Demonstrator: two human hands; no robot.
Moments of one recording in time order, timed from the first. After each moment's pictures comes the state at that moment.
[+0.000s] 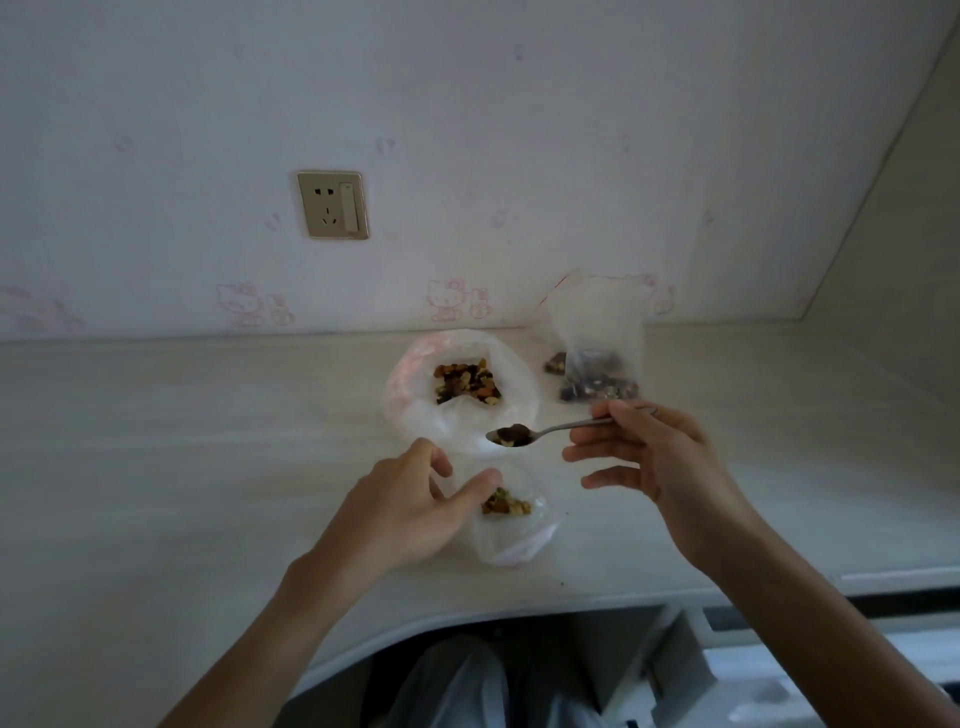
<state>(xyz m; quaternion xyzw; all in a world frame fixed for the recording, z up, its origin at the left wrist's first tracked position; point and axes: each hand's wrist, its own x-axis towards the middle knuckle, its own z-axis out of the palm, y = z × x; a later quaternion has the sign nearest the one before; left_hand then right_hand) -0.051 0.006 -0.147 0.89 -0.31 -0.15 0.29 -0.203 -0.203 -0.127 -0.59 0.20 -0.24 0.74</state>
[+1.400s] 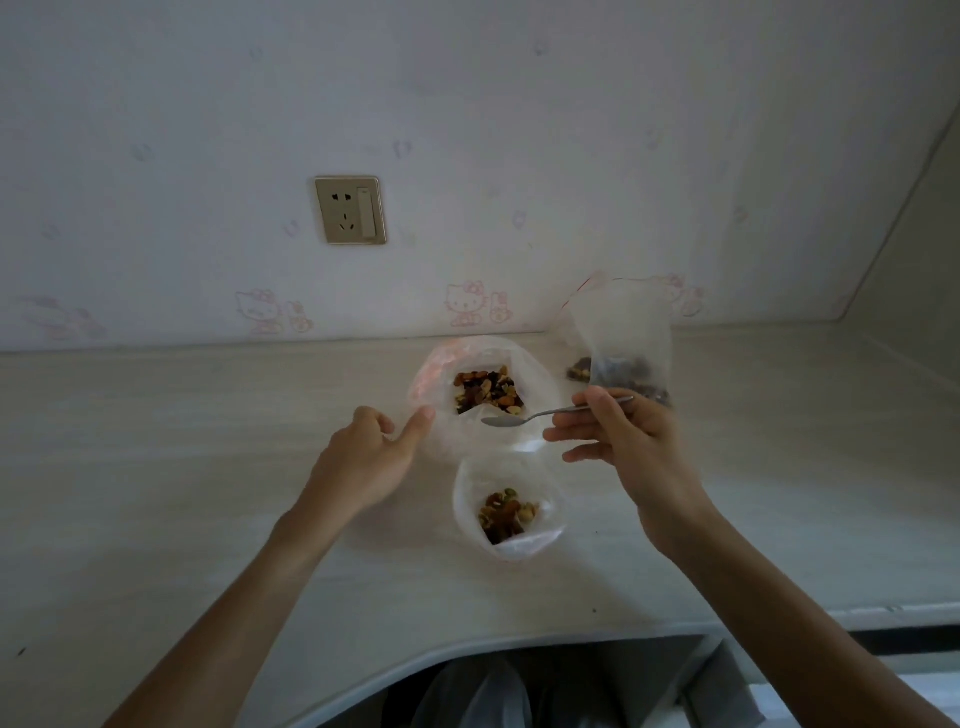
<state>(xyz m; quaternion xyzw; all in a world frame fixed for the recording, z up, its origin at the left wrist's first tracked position) 0.035 0.008 -0.157 0.92 -0.19 -0.09 0.34 -0.146 -0.195 -0.142 -0.64 0.18 -0.30 0.69</state>
